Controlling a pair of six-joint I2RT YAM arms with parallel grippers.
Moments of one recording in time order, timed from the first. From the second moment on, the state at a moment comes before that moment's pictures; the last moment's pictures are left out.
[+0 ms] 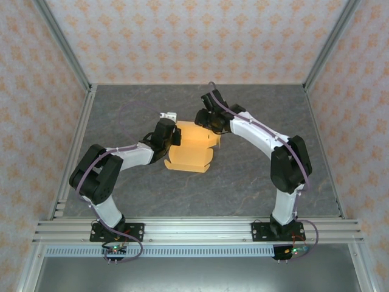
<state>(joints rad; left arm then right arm) -0.46 1.71 0.87 0.22 -0.23 -0.28 0.59 1.86 1.54 -0.59 0.01 0.81</state>
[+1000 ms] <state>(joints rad) -0.47 1.71 0.87 0.23 -0.25 -0.31 0.57 1.81 1.39 -0.40 -0.01 0.96</state>
